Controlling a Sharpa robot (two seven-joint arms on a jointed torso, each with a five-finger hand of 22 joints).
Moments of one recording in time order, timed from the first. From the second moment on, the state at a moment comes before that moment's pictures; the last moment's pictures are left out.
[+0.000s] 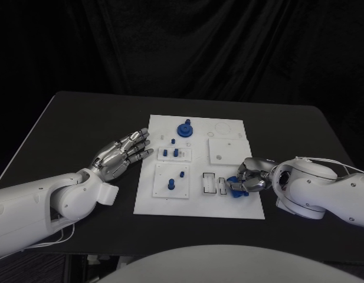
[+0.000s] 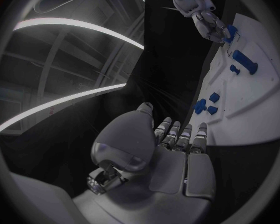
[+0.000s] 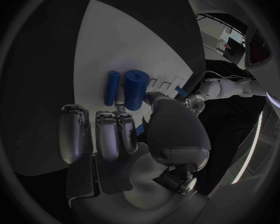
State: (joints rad) left arm 1.03 -0.94 -0.21 1.50 0.08 0.11 0.57; left_hand 1.35 0.28 -0.16 0.27 0.51 0.24 0.09 0.05 0.03 0.02 0.11 0.28 0.03 0.02 0.19 0.13 0.02 0.14 0.05 0.28 0.03 0.14; right arm 1.11 -1.03 -0.25 1.78 -1.25 -0.23 -0.45; right_hand 1.11 -0.09 0.19 0.31 0.83 0.87 0.07 0.61 0.69 1.47 -0.02 1.57 1.31 1.47 -0.08 1.57 1.31 0.04 1.47 0.03 1.45 1.31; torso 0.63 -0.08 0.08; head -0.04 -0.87
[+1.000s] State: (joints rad) left arm 1.03 -0.93 -0.21 1.50 0.08 0.12 0.57; left_hand 1.35 0.28 -0.16 0.27 0.51 0.24 0.09 0.05 0.03 0.02 0.11 0.28 0.03 0.02 0.19 0.13 0.02 0.14 0.05 0.28 0.03 0.14; right arm 1.11 -1.03 -0.25 1.84 -1.11 -0.42 -0.37; right_hand 1.03 -0.10 0.26 0.32 0.66 0.84 0.06 0.67 0.78 1.47 -0.03 1.57 1.31 1.46 -0.09 1.57 1.31 0.04 1.47 0.02 1.50 1.31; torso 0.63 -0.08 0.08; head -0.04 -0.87
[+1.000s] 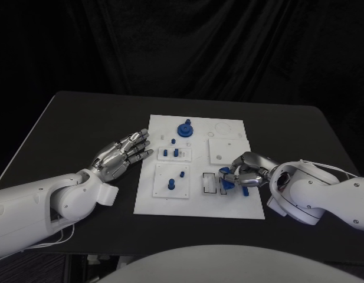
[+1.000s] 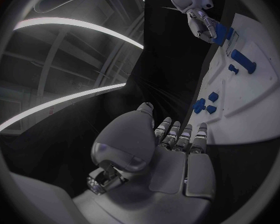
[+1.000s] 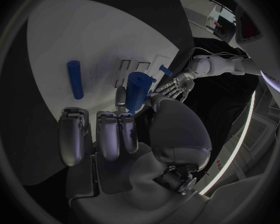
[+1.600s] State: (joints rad) left arm 1.03 -0.93 -0.21 1.49 0.08 0.12 0.56; left_hand 1.35 0.28 -0.15 0.27 0.51 0.24 0.09 0.05 0.03 0.02 0.11 0.28 0.03 0.02 0.19 0.13 0.02 0.14 0.05 0.28 0.03 0.14; right arm 1.11 -0.96 -0.25 1.80 -1.10 -0.39 -0.38; right_hand 0.95 -0.05 0.25 0.29 0.43 0.81 0.04 0.63 0.76 1.46 -0.03 1.57 1.31 1.46 -0.09 1.57 1.31 0.04 1.47 0.02 1.49 1.31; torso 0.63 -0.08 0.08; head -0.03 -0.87
